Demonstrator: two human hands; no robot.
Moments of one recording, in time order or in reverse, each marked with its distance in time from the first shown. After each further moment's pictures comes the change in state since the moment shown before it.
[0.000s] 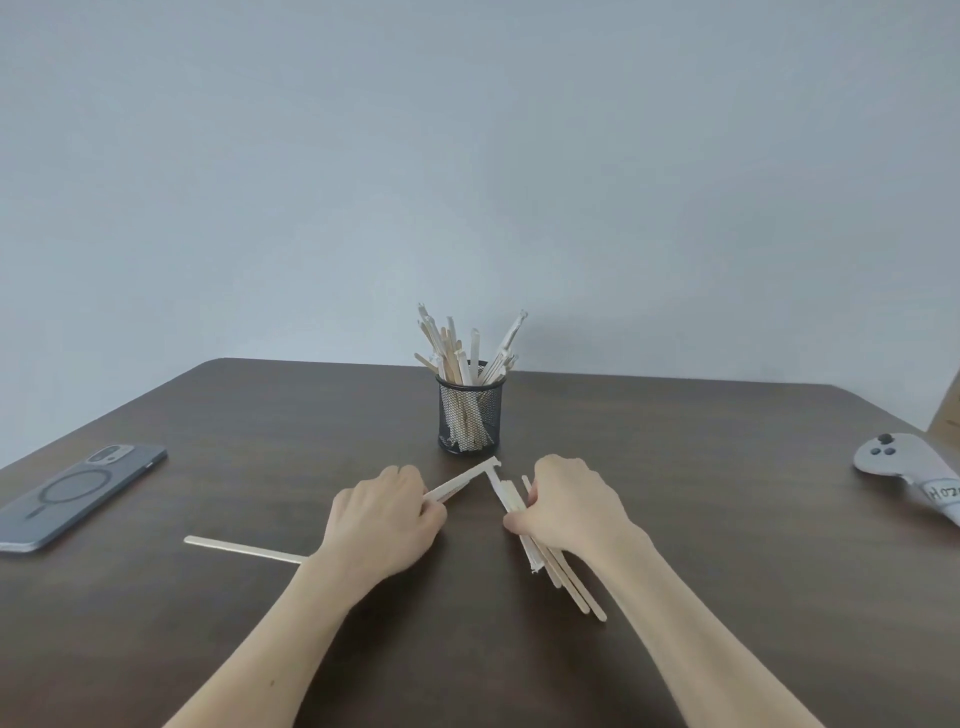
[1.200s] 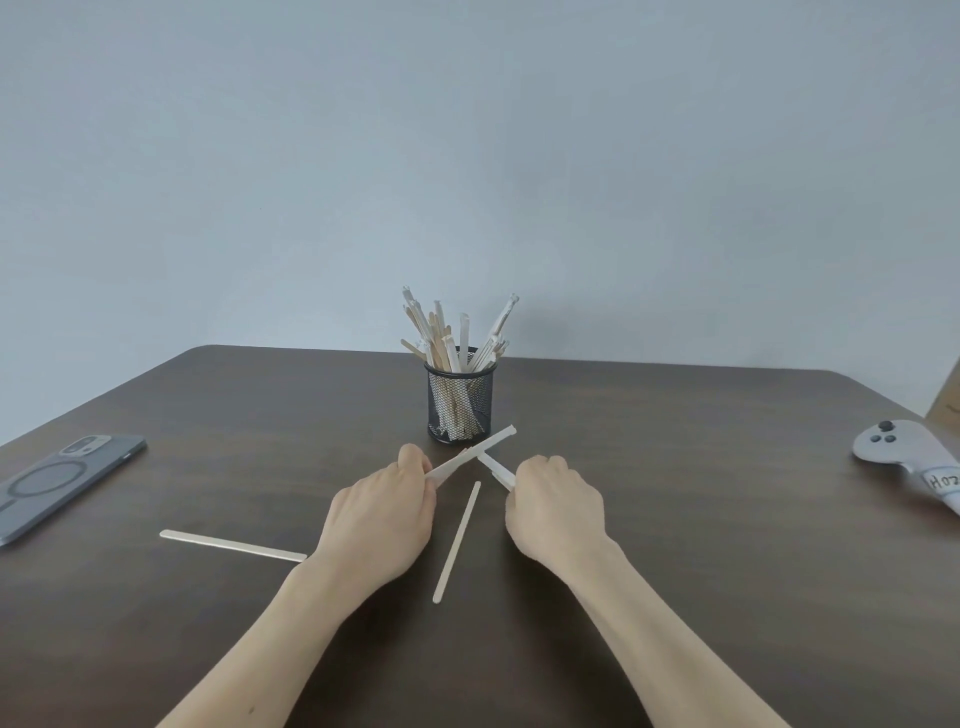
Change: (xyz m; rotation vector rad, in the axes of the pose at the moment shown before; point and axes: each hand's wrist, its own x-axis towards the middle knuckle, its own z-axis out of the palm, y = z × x) left_hand -0.010 0.014 0.001 -0.112 0.073 0.052; right_hand 0.004 0.004 0.025 -0.190 0.142 -0.051
